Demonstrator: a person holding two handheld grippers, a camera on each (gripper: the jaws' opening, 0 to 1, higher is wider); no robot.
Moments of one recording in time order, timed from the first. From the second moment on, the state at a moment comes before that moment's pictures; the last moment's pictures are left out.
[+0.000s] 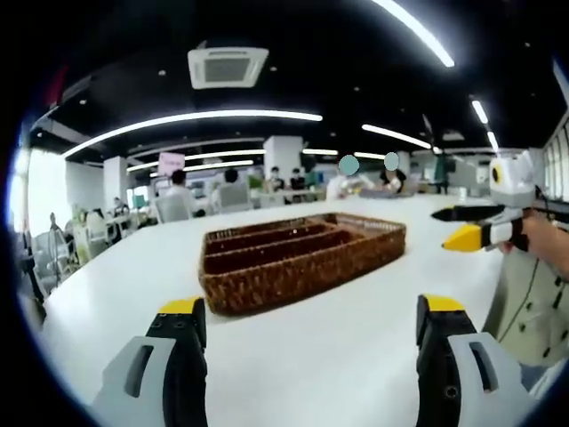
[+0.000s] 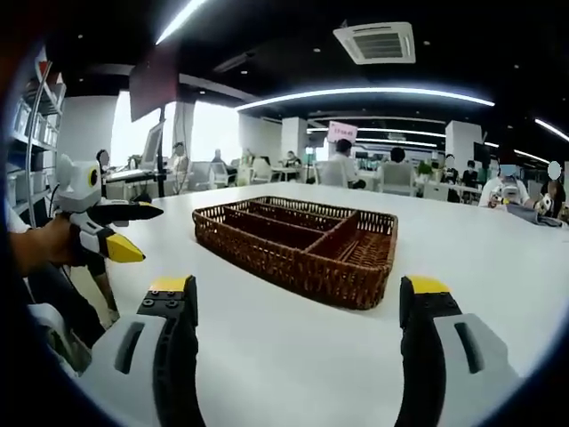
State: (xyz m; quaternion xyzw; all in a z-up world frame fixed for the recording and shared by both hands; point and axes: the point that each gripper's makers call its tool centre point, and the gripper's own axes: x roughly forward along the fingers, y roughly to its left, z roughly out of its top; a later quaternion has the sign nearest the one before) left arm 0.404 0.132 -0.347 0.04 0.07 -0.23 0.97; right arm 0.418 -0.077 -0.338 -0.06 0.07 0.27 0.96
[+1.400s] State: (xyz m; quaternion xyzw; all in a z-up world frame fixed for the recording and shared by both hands) left arm 0.405 0.135 -0.350 0.05 0.09 -0.22 0.97; right arm 0.417 -0.086 -0.326 -0.07 0.08 0.27 0.96
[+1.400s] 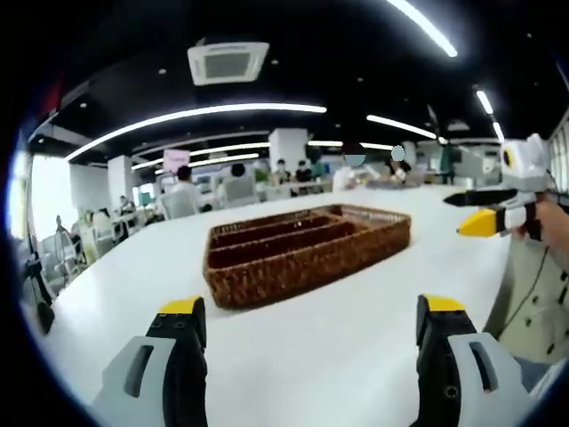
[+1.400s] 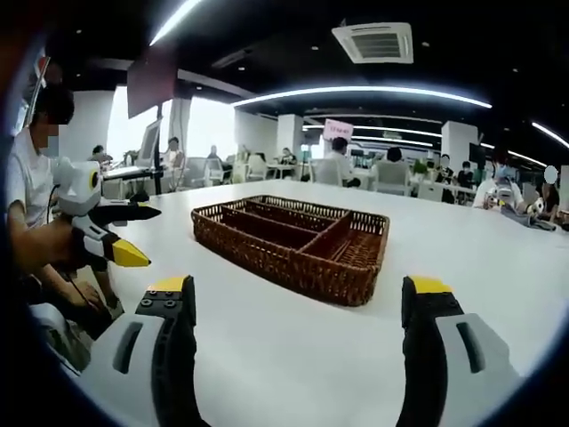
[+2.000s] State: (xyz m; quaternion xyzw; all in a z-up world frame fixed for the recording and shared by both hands) left arm 0.405 0.132 -0.345 0.06 0.08 -0.21 0.97; right arm 0.411 -0.084 -0.327 -0.06 0.08 0.27 0.96
